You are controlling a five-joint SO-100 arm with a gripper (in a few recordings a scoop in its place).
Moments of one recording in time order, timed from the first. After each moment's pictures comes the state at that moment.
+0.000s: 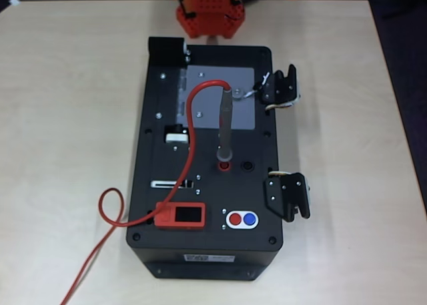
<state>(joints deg) -1.3 190.2 179.8 -109.9 152.2</state>
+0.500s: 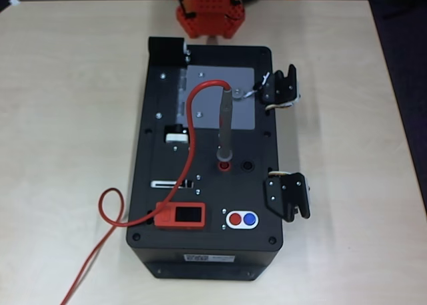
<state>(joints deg) -1.3 190.2 179.8 -108.6 152.2</state>
